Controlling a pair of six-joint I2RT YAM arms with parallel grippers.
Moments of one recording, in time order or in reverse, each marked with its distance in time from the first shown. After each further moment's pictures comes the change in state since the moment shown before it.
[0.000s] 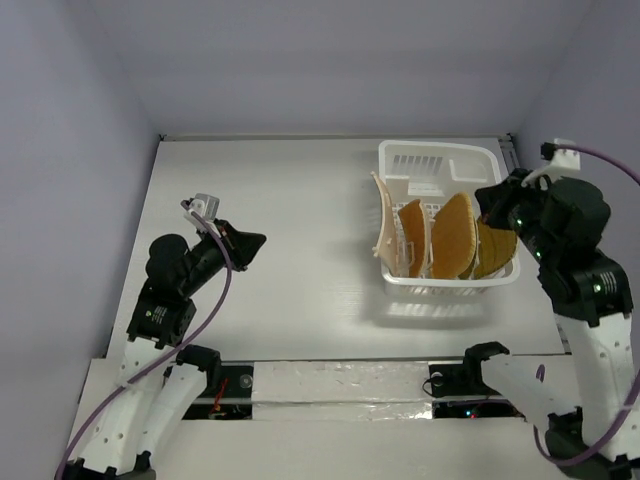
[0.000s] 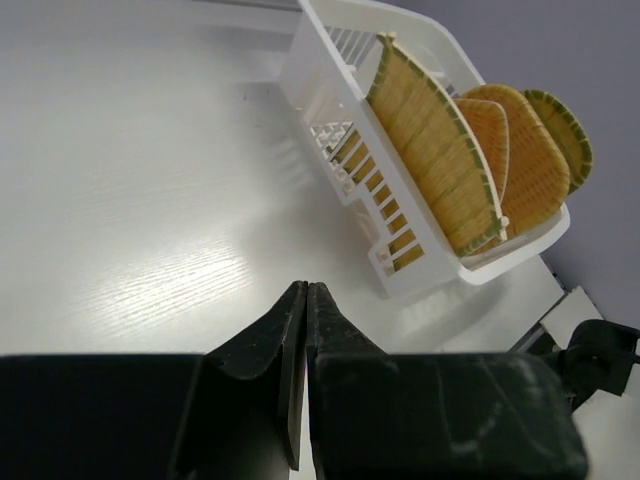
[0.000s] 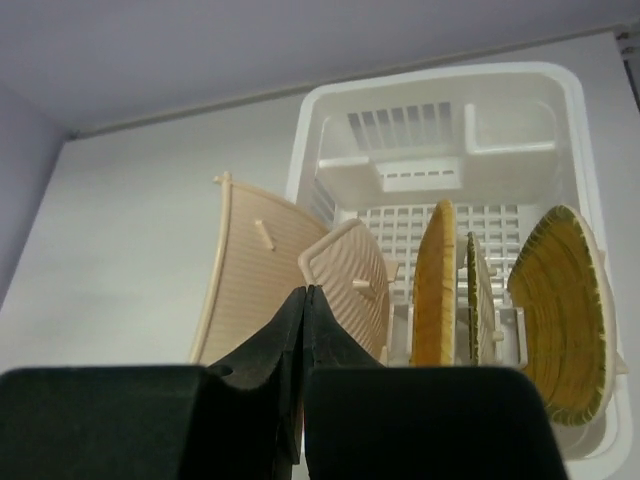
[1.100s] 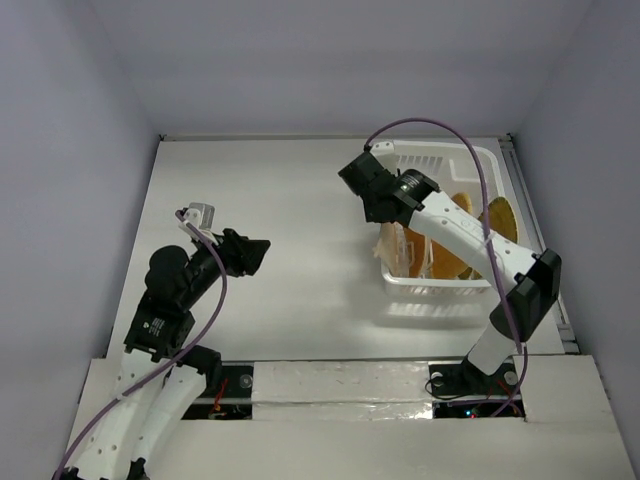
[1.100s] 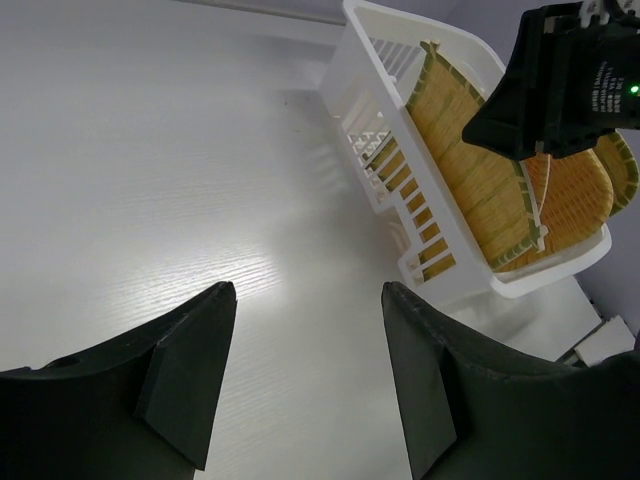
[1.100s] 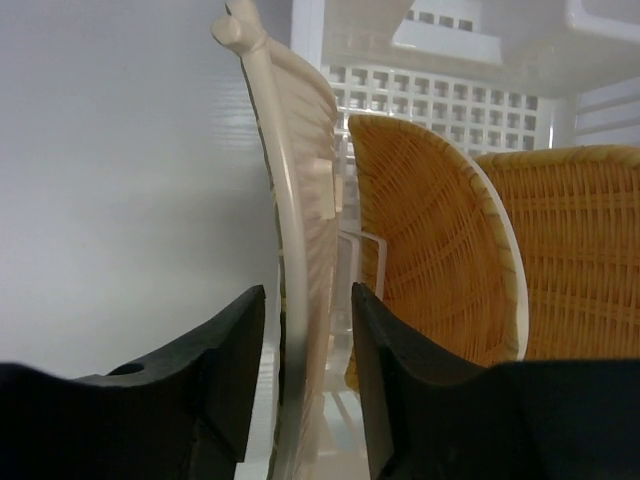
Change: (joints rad) left arm -0.060 -0.079 -0.047 -0.038 -0.162 0.003; right arm 0.603 0.848 0.329 -0.256 0.669 0.149
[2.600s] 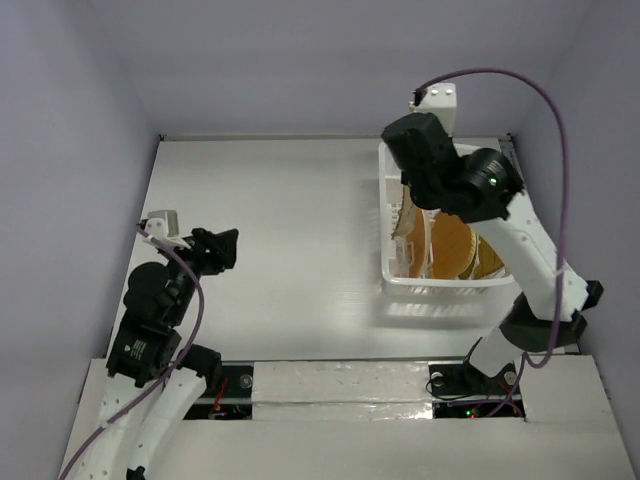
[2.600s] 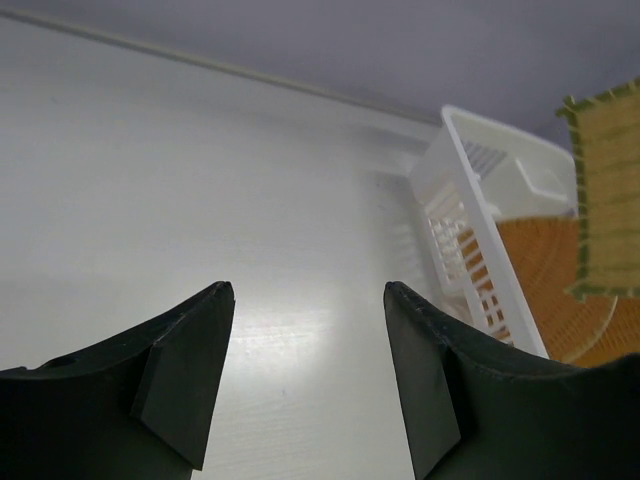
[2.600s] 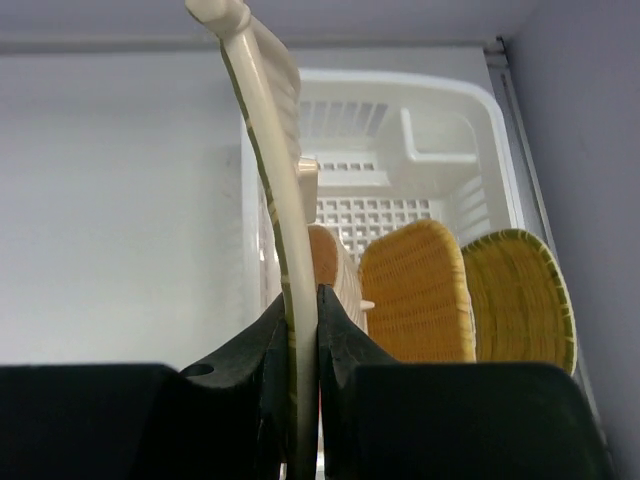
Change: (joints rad) left arm -0.019 -0.089 0.066 -0.106 -0.304 0.003; right arm 0.078 -0.010 0.556 -0.315 0.259 -0.014
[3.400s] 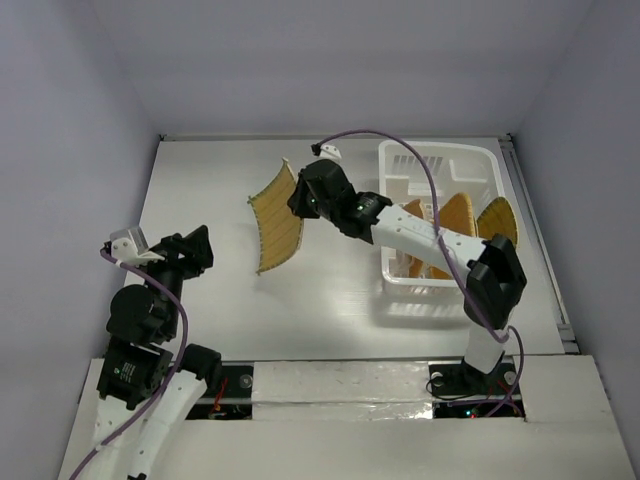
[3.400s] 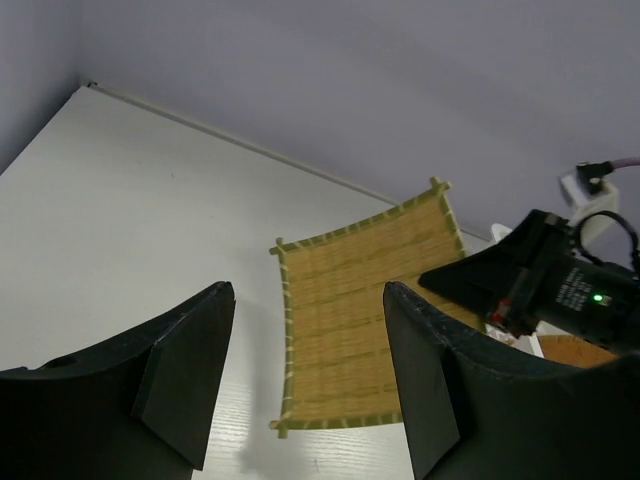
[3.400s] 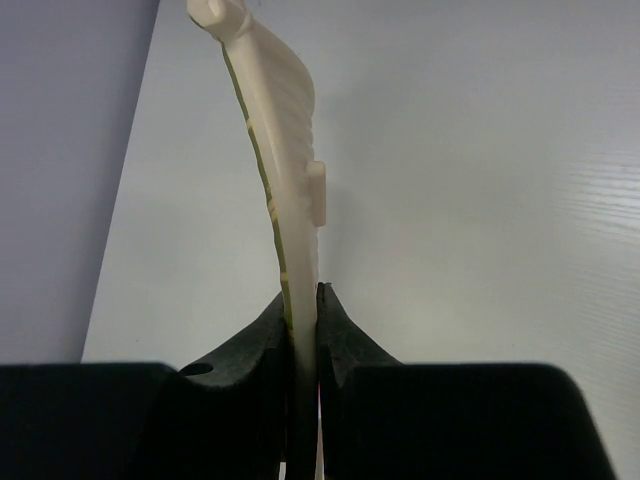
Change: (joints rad) left arm -0.003 -0.133 0.031 0.003 -0.304 0.012; right arm 0.015 0.163 -0.636 1.072 -0.671 0.223
